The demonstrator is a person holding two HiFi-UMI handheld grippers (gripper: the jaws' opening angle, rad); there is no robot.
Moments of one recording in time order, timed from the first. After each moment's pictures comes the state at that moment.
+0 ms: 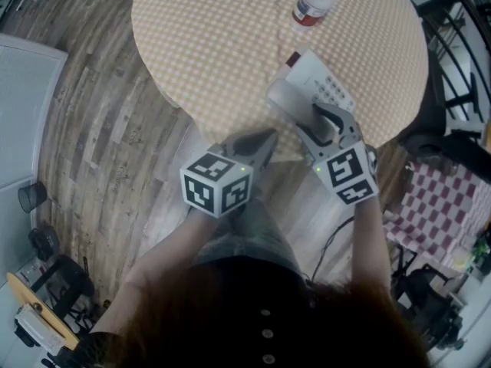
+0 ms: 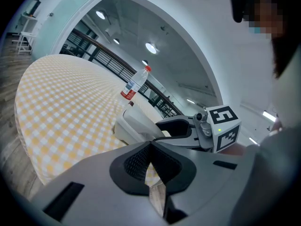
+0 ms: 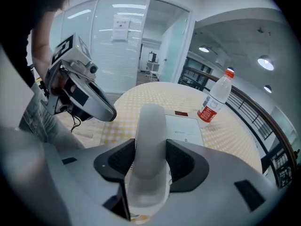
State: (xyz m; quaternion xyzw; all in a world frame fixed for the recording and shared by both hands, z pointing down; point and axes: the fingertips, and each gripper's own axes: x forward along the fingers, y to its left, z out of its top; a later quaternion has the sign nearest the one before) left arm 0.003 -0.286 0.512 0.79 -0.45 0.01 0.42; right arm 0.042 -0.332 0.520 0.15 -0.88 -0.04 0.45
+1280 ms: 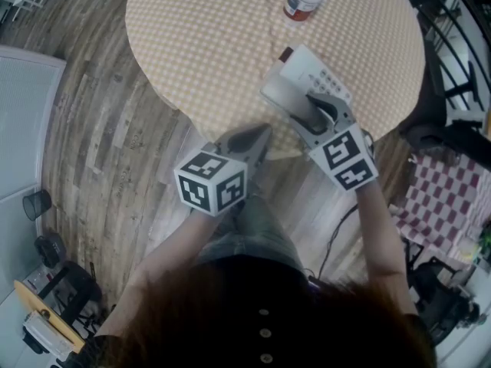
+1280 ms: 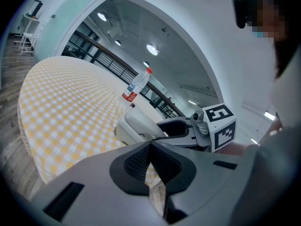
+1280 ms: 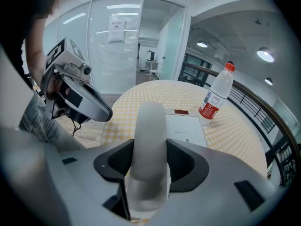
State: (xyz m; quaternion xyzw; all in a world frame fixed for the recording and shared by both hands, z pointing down) left arm -0.002 -0.286 0.508 0.78 -0.46 0.00 0.42; right arm 0.037 -0.336 0.523 0.15 -0.88 -0.01 0.45
